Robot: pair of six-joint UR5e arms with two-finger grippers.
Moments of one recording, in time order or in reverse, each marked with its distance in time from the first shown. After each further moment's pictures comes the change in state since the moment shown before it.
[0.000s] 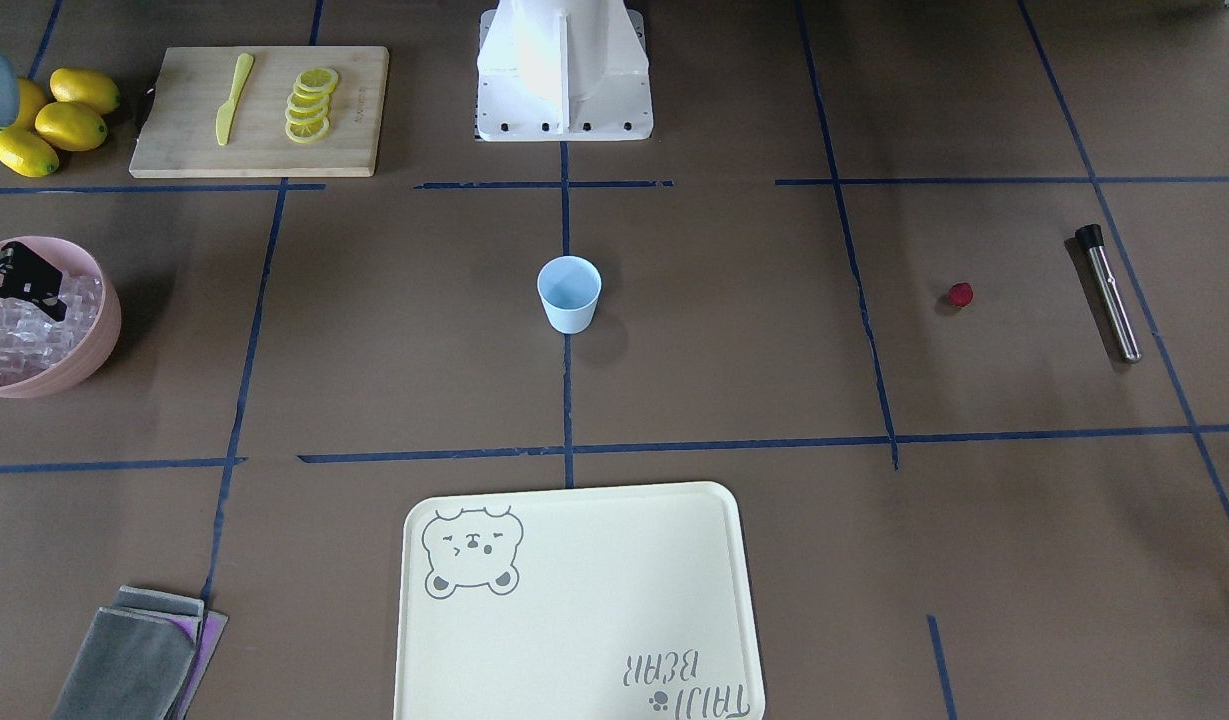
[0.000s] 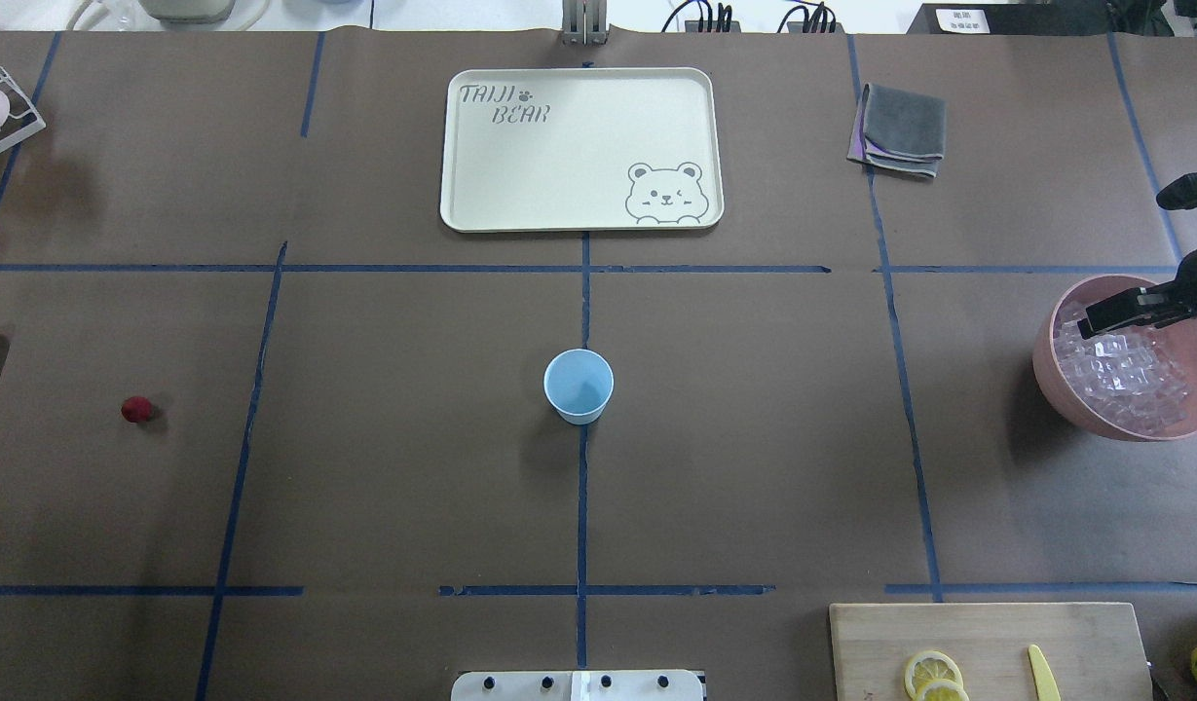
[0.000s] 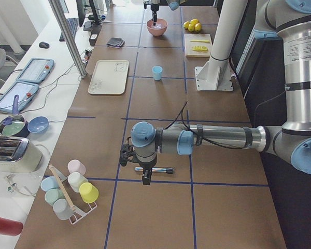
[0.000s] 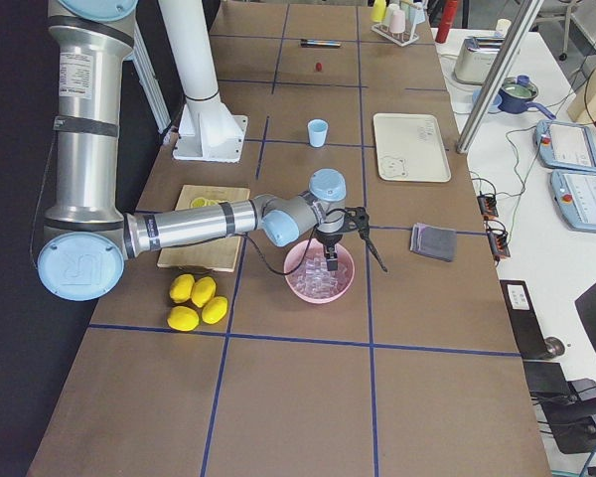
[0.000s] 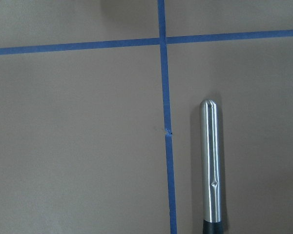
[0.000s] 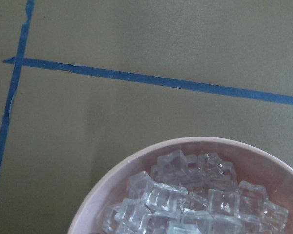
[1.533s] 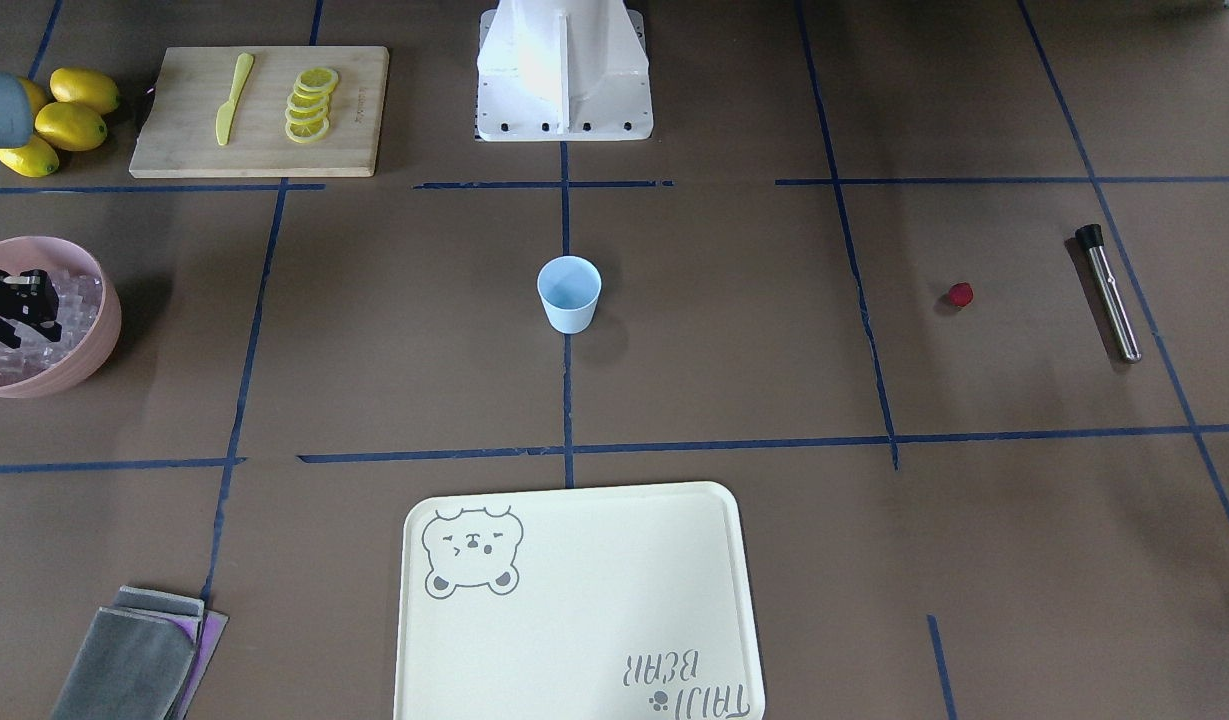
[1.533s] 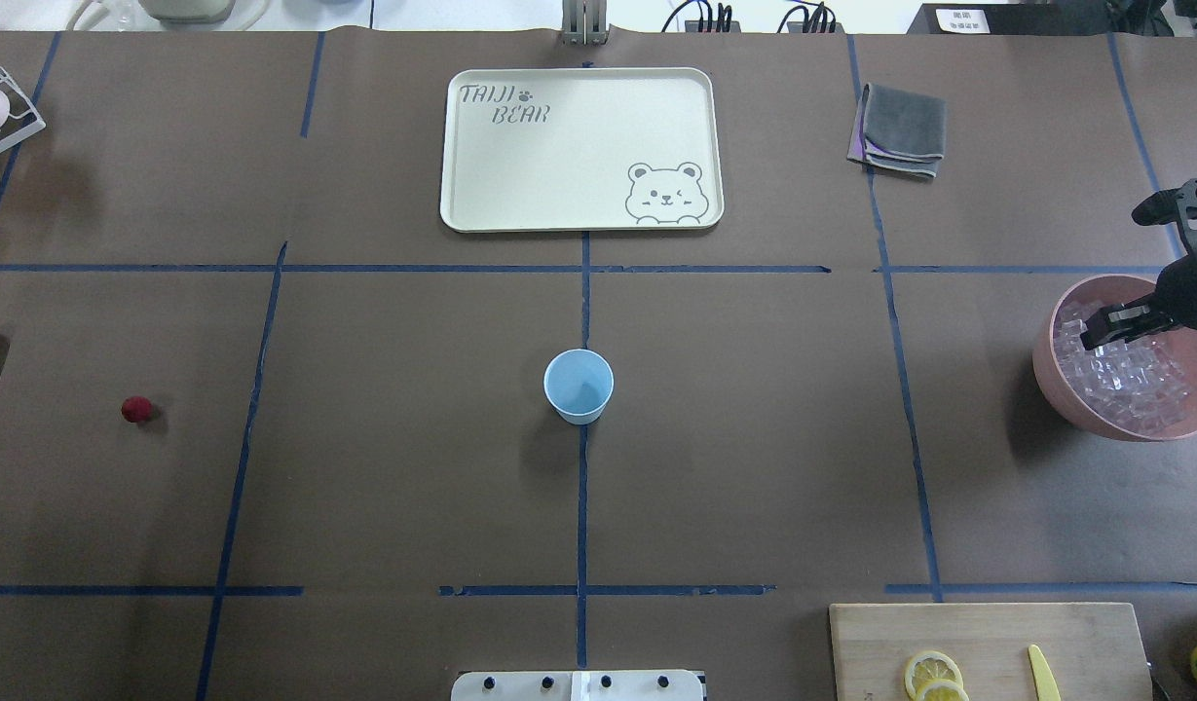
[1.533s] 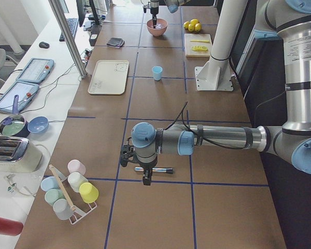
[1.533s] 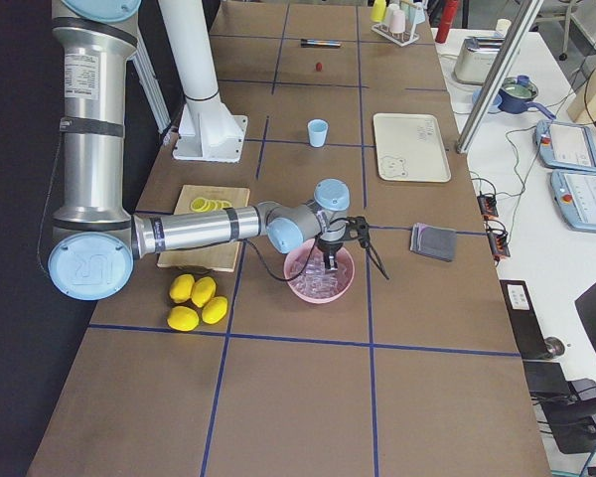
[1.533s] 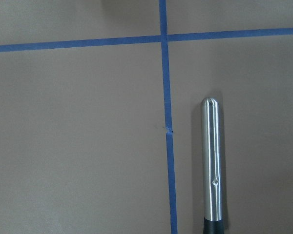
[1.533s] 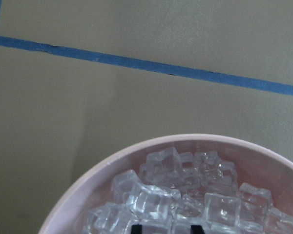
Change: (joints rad) left arm 0.000 0.002 0.001 0.000 0.000 0.000; right arm -0.018 0.016 -0.060 0.001 0.004 -0.029
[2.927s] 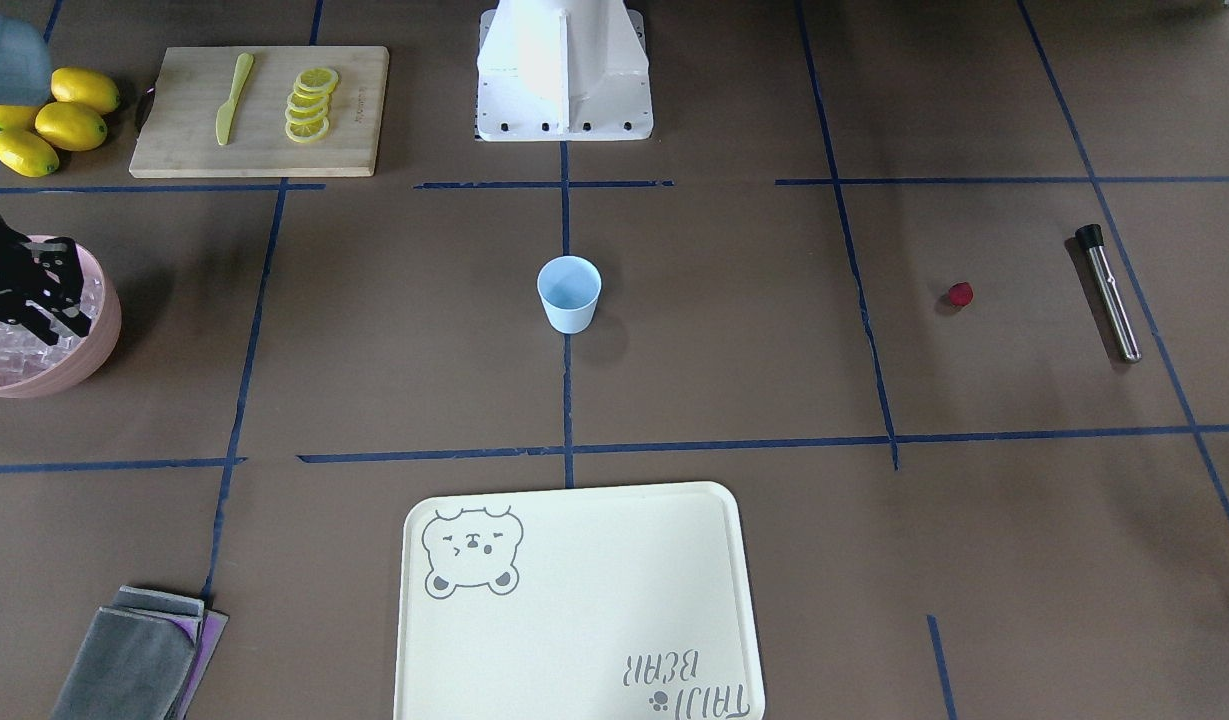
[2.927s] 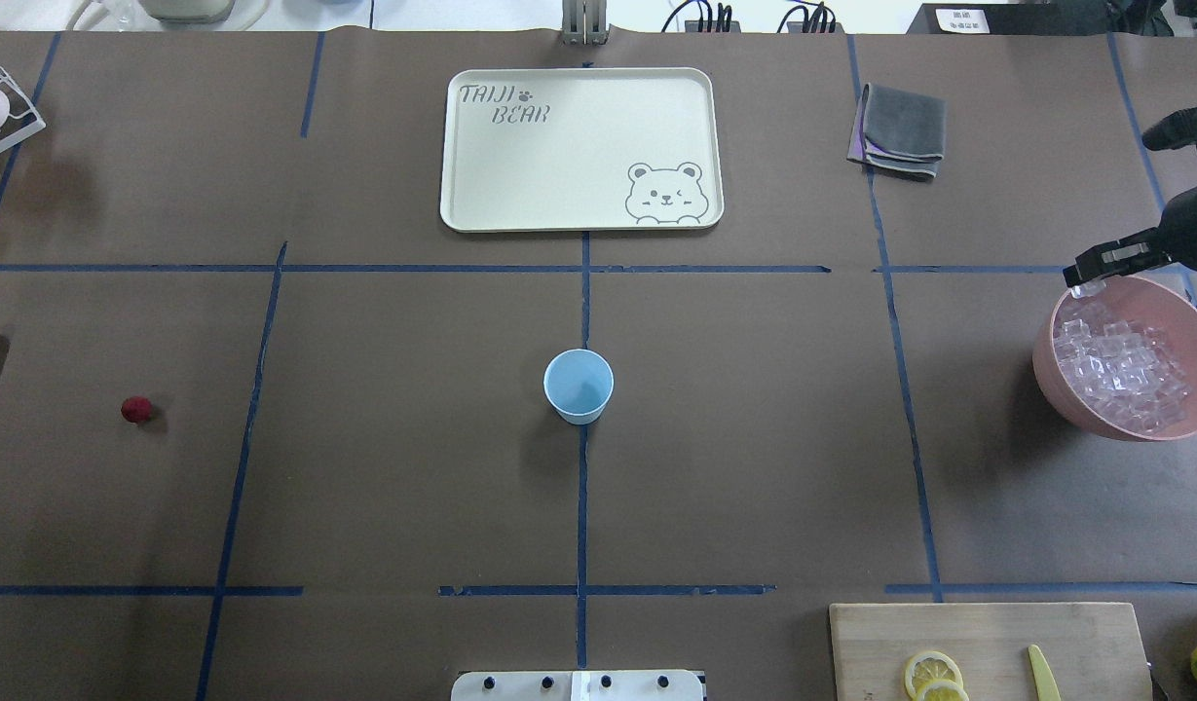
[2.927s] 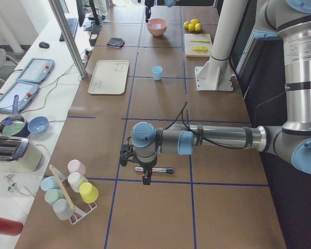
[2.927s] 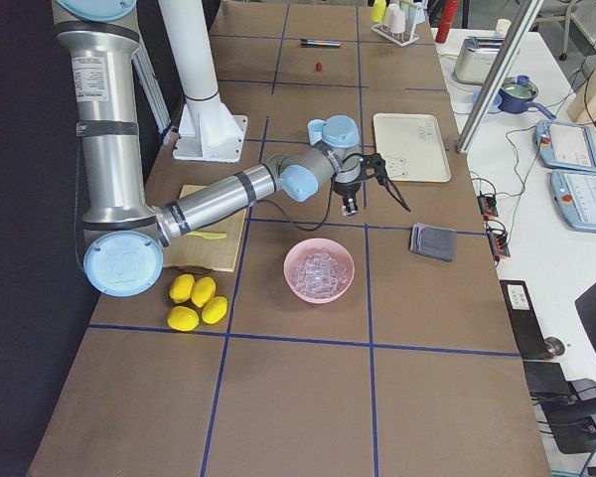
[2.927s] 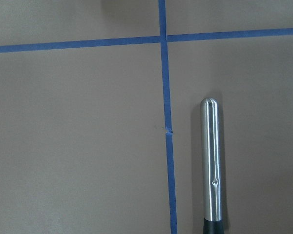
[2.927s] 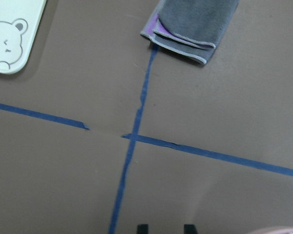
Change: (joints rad) left arm 0.000 -0.002 -0.003 -0.002 -0.001 -0.001; right arm -0.006 0.188 0.188 -0.135 -0.015 0.112
